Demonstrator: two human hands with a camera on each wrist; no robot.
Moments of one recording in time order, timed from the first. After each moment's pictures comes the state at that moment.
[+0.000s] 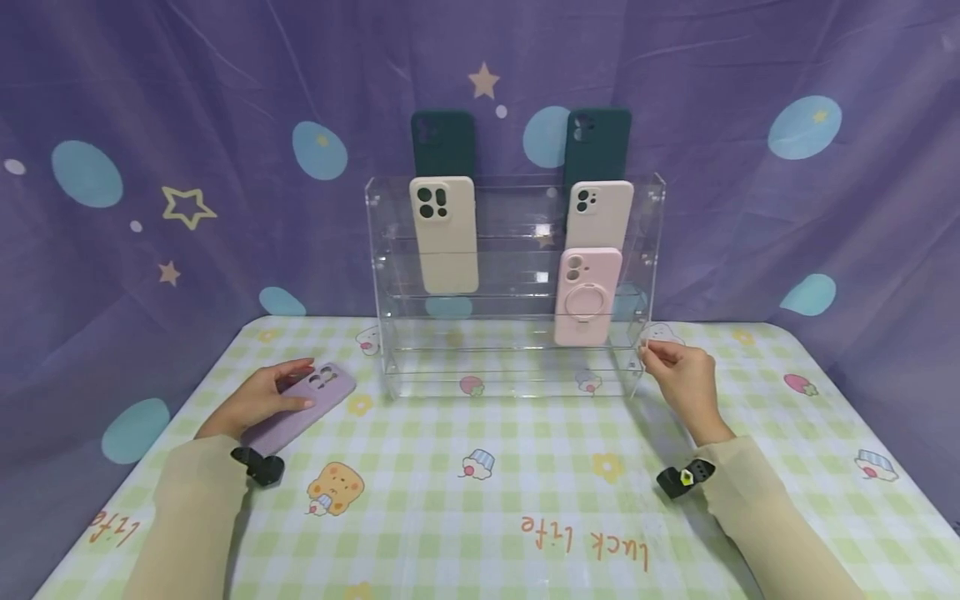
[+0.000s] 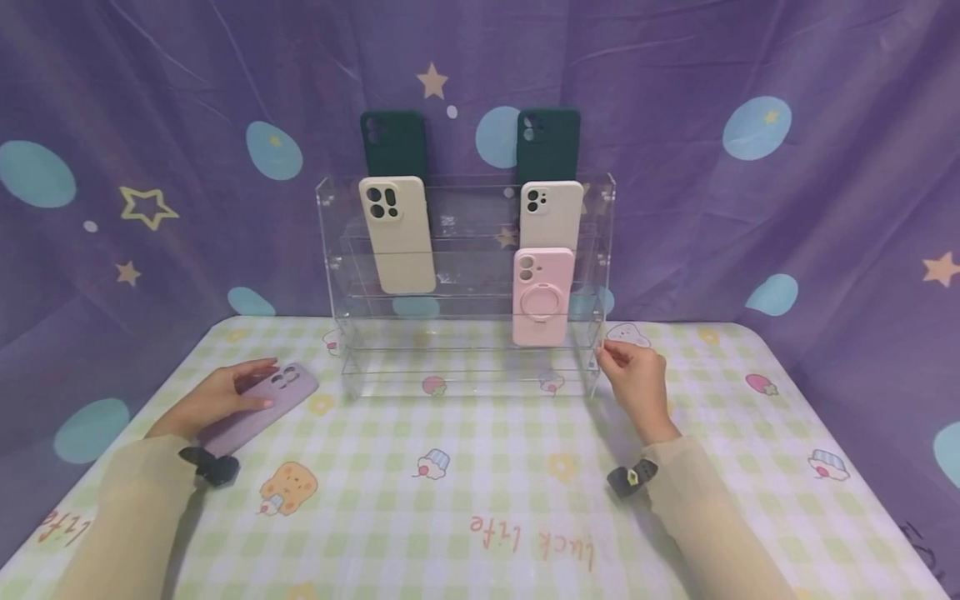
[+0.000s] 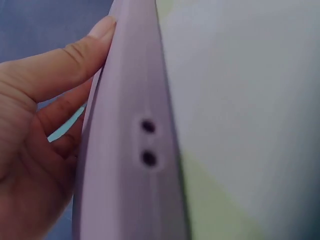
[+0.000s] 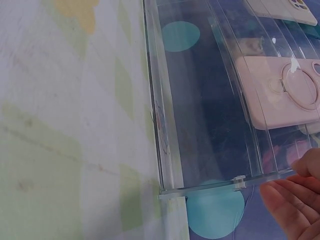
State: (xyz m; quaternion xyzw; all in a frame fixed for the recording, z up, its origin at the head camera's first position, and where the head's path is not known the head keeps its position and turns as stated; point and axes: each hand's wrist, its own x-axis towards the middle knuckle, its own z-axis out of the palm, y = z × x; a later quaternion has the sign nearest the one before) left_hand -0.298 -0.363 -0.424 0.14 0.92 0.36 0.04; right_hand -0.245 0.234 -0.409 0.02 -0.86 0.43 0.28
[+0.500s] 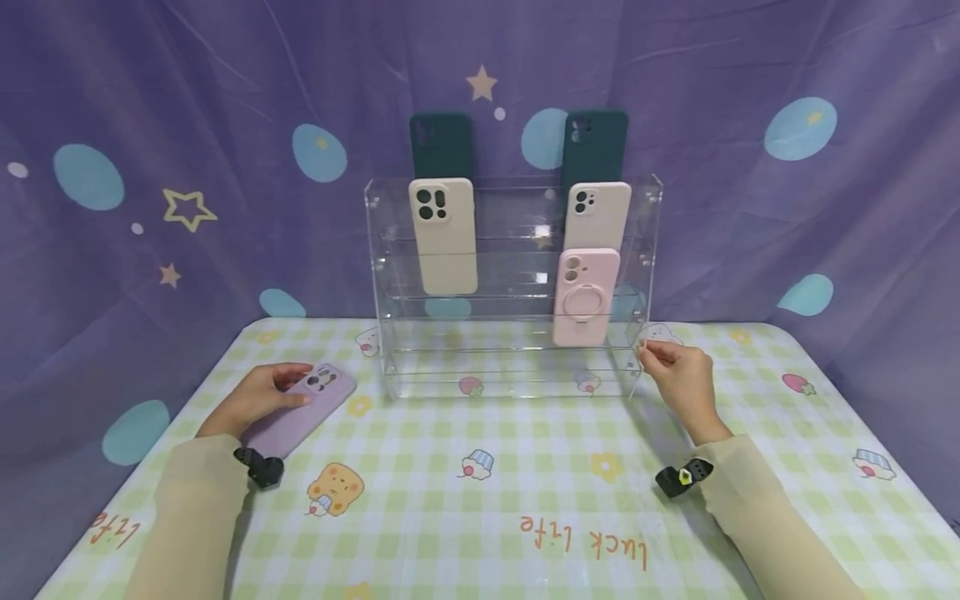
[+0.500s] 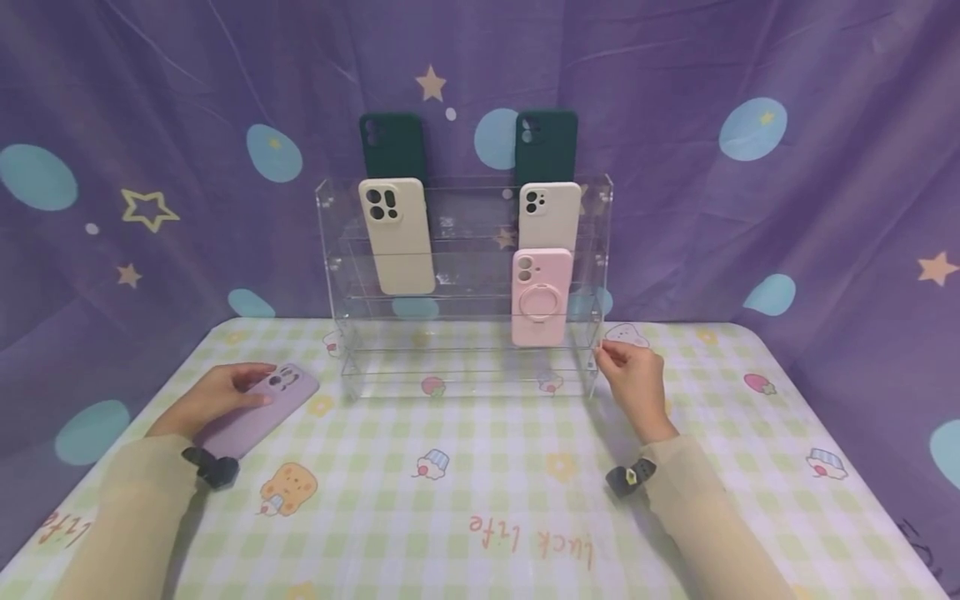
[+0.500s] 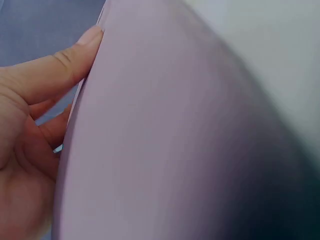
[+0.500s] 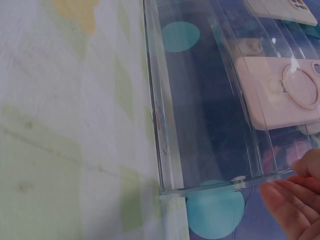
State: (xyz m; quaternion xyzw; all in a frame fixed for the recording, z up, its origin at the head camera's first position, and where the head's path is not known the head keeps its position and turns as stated) left_hand -0.300 -0.358 -0.421 0.07 0.94 0.34 0.03; right_hand -0.245 0.234 -0.410 0.01 -0.86 0.43 0.29
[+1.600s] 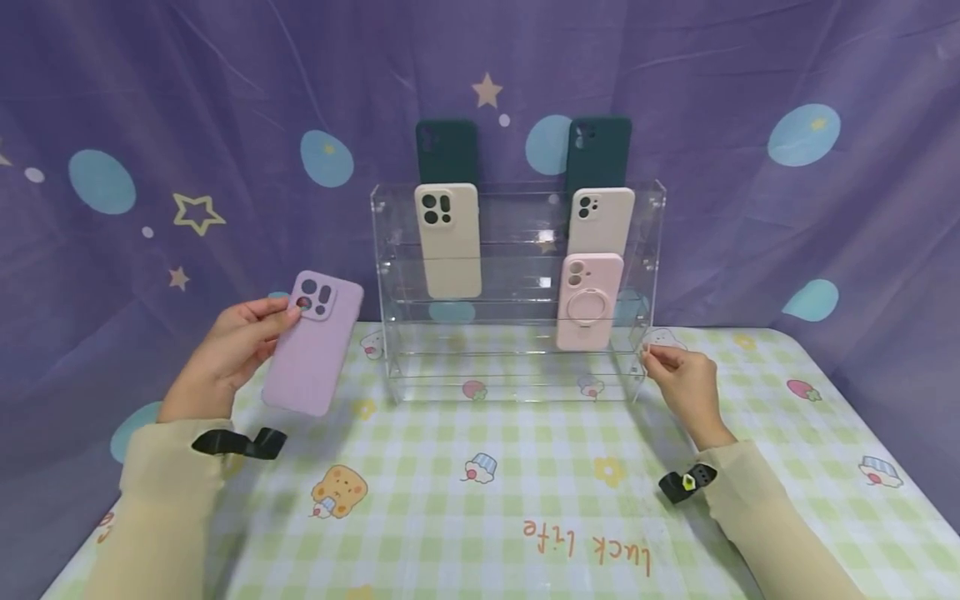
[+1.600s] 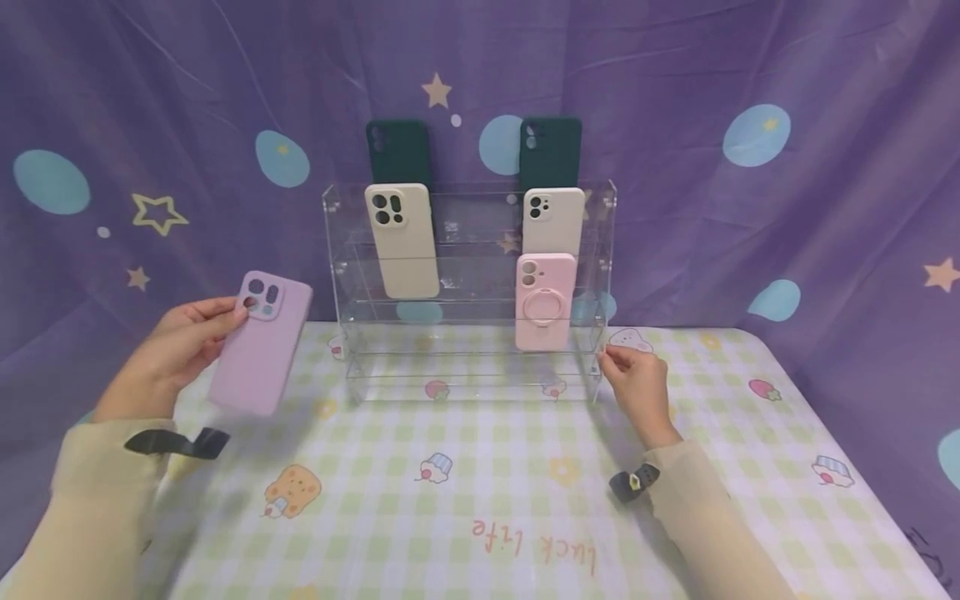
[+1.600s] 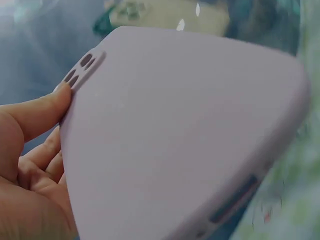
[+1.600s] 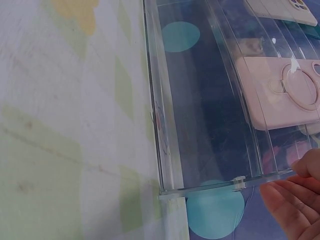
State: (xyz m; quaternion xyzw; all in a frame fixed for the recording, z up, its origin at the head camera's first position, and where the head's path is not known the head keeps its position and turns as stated) left_hand -0.259 -0.301 -0.288 0.07 0.64 0.77 0.04; right_hand -0.241 0.231 -0.407 0.01 -0.86 0.43 0.28
